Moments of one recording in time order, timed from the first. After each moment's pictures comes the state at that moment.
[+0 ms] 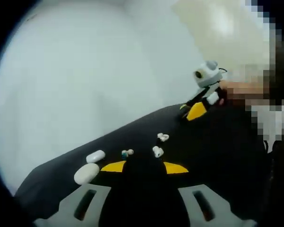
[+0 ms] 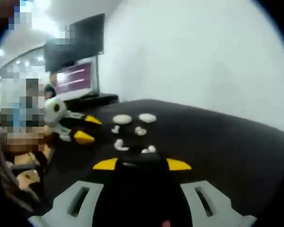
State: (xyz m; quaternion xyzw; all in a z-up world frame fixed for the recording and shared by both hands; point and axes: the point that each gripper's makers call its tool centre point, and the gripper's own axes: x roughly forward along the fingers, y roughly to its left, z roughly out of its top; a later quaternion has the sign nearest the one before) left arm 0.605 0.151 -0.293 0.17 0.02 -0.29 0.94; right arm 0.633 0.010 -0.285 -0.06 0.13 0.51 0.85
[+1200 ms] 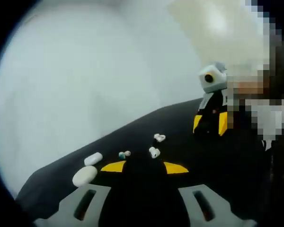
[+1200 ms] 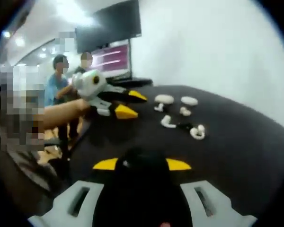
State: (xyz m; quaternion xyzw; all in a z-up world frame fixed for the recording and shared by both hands) left arm 0.599 0.141 -0.292 0.18 0.01 -0.30 0.94; right arm 0.578 0.024 -0.322 -0.12 0.16 0.63 0.75
